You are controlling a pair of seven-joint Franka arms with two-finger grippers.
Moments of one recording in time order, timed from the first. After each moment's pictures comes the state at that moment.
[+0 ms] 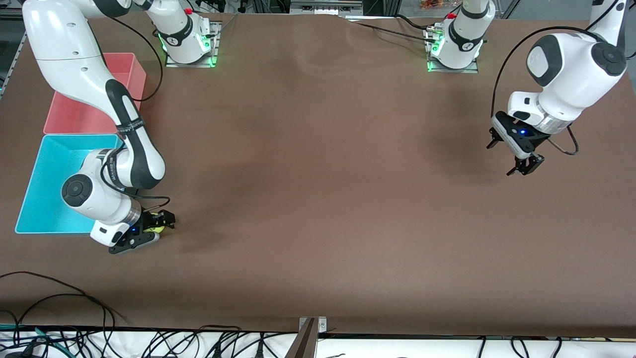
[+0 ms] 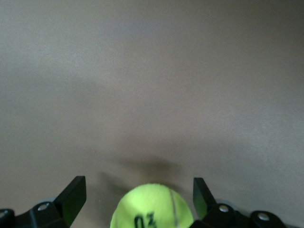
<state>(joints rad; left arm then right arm) 0.14 -0.09 -0.14 -2.35 -0.17 2.46 1.29 0.02 0.75 0.01 -1.61 0.03 2.48 -0.38</state>
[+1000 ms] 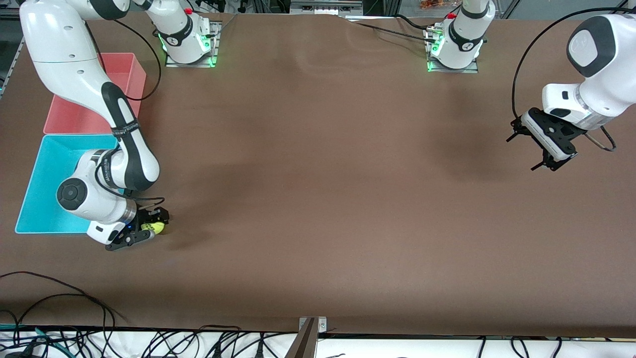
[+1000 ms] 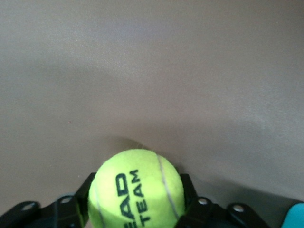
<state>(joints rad) 0.13 -0.09 -0.06 -2.16 -0.17 2.16 1.16 0.01 0.76 -0.01 -1.61 0.03 2.41 -0.38</state>
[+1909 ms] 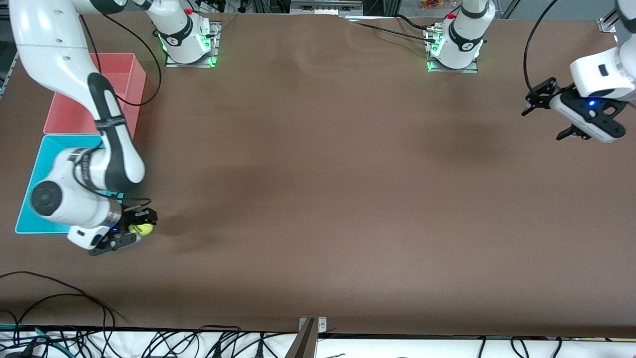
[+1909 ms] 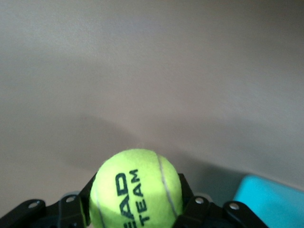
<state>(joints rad) 0.06 -0.11 -0.03 -1.84 -0.09 1.70 0.67 0.01 0.71 -0.03 -1.48 0.03 2.18 -0.38</state>
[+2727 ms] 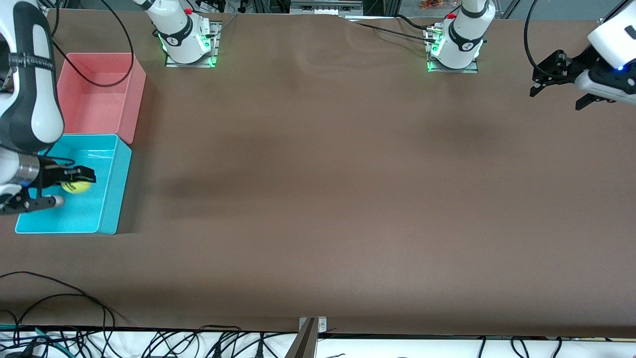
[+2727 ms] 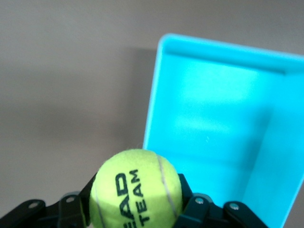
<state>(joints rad) -0.01 -0.11 -0.05 -1.62 -0.03 1.50 0.21 -0.01 0.36 -0.21 -1.70 0.02 1.94 -0.38</state>
